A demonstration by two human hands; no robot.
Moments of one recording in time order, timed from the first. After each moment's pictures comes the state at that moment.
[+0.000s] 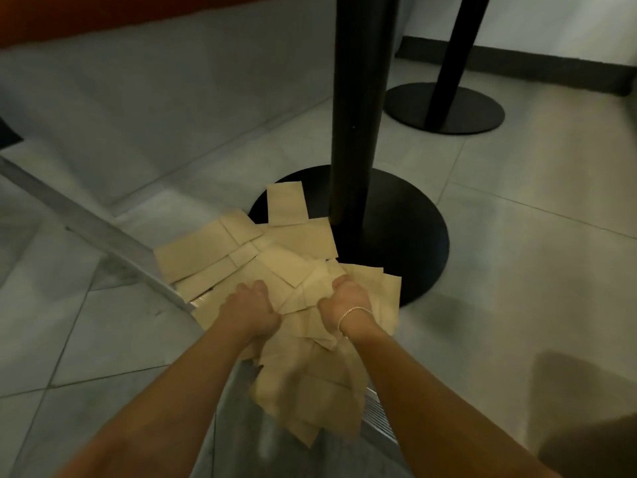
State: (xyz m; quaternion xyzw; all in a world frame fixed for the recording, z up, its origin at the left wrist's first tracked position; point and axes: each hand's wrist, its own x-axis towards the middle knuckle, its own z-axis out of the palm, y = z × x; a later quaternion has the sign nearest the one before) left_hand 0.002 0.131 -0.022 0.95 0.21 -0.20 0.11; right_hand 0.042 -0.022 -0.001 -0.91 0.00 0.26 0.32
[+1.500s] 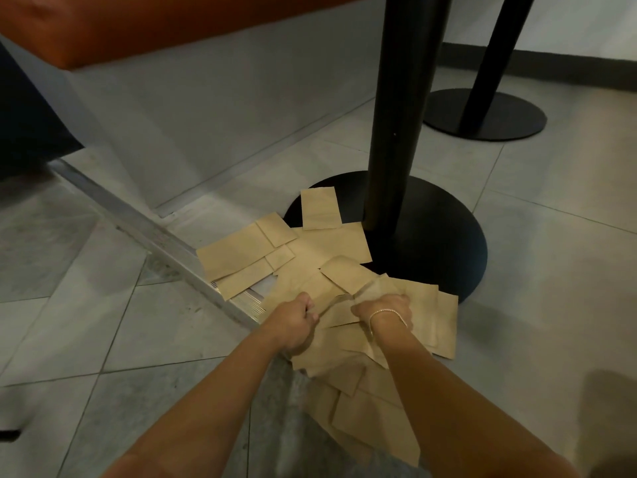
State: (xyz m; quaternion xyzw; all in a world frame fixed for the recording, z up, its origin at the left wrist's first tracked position) left_hand -0.021 0.129 -0.017 0.93 0.14 -0.16 0.31; right_hand 0.047 -0.011 -0.019 -0.85 0.26 0.24 0.39
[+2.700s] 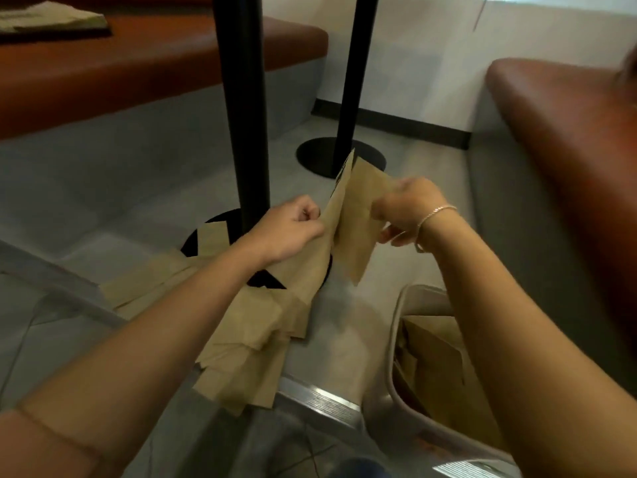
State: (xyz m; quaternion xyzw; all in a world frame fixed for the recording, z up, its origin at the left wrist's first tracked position) left_hand -0.041 -0.076 0.272 0.88 -0.04 0.00 0.47; right_hand -0.013 -0.241 0.321 -0.92 0.07 0.08 0.38
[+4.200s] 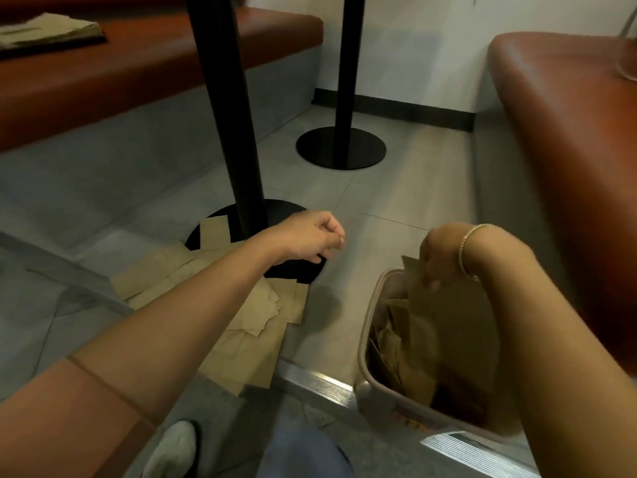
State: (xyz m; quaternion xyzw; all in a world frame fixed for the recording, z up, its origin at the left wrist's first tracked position) left_hand -0.037 -0.134 0.274 0.87 -0.03 -0.16 0.46; right_hand -0.048 -0.328 0.324 -0.96 -0.06 0.26 -0.11
